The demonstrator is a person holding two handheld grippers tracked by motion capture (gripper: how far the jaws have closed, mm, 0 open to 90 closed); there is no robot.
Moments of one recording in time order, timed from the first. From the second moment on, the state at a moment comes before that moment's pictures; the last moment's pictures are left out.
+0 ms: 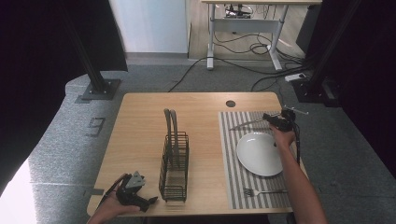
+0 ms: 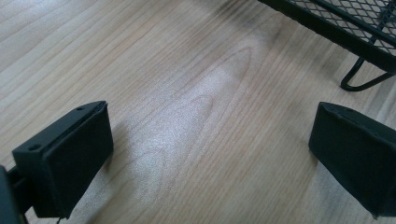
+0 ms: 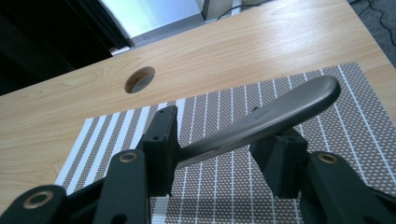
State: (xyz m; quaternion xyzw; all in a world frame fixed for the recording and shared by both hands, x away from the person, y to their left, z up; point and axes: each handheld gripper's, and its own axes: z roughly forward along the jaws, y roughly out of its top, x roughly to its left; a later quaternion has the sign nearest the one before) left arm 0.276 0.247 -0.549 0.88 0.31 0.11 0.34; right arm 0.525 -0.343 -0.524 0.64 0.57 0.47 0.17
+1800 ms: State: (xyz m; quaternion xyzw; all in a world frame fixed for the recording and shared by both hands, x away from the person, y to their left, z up) left arm 0.276 0.247 -0.549 0.88 0.31 0.11 0.34; right arm 0.530 -0.352 -0.548 0.70 0.55 0.43 0.13
